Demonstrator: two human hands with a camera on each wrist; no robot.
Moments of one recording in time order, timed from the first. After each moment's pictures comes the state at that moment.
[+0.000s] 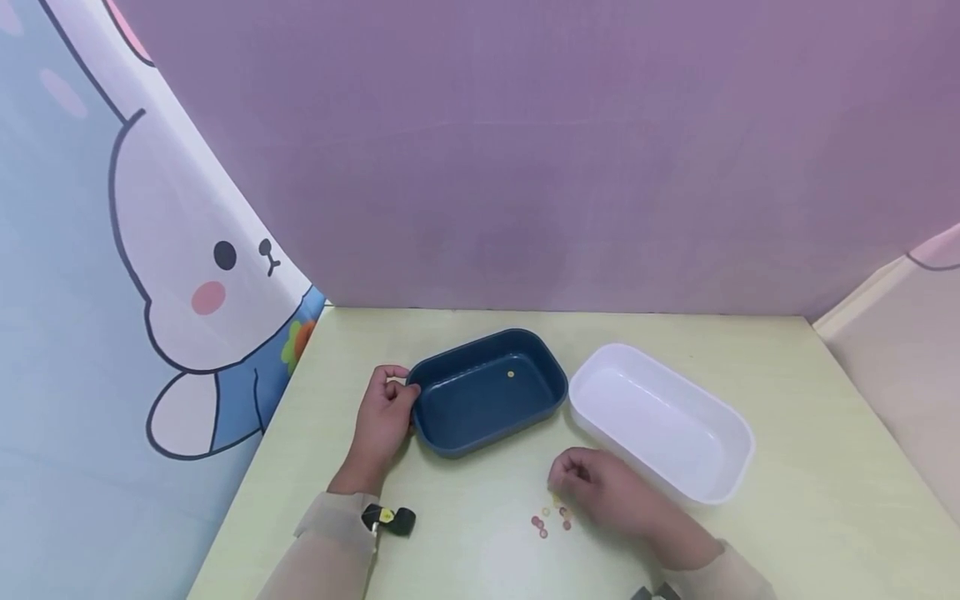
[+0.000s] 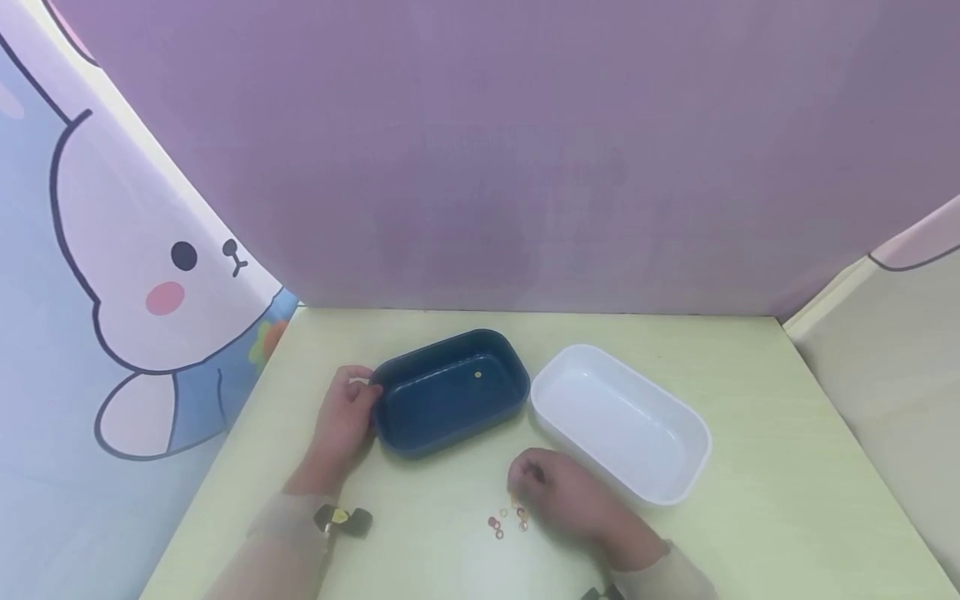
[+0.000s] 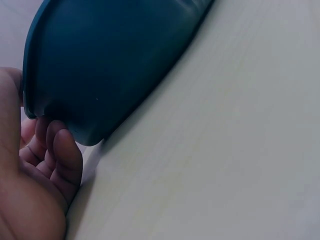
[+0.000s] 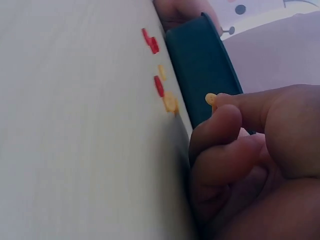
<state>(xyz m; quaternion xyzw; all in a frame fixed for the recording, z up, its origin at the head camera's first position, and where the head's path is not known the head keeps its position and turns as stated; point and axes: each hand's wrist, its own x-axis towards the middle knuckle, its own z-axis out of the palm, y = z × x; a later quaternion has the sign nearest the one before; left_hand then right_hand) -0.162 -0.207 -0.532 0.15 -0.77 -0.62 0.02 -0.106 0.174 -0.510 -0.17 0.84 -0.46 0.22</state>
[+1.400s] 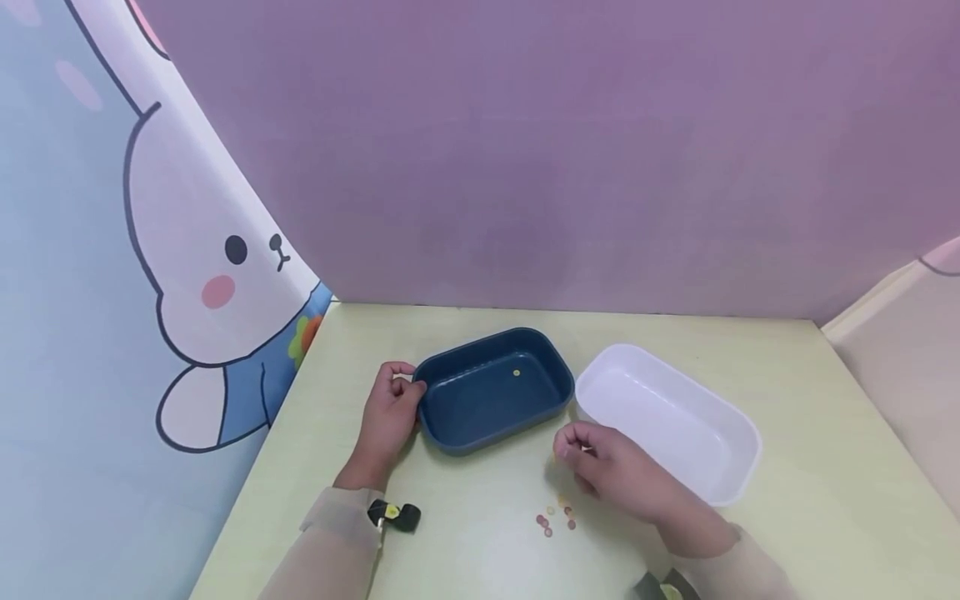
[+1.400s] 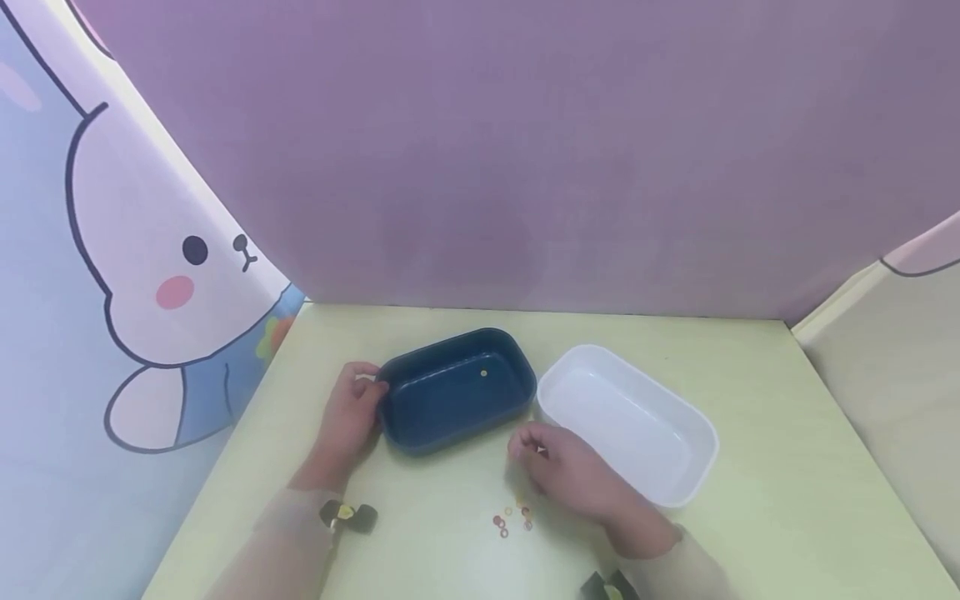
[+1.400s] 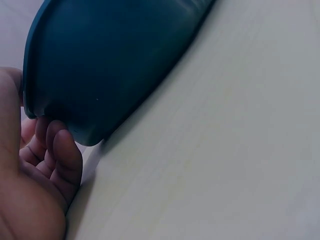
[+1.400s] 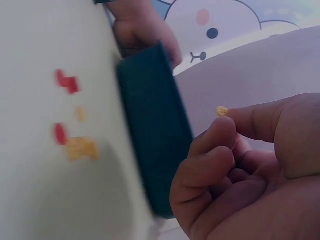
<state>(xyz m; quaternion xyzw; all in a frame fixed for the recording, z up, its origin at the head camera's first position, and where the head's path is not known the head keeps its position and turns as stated) -0.164 -0.206 -0.531 0.14 -0.77 -0.62 0.04 -0.124 0.164 -0.460 -0.18 0.81 -0.51 0.25</state>
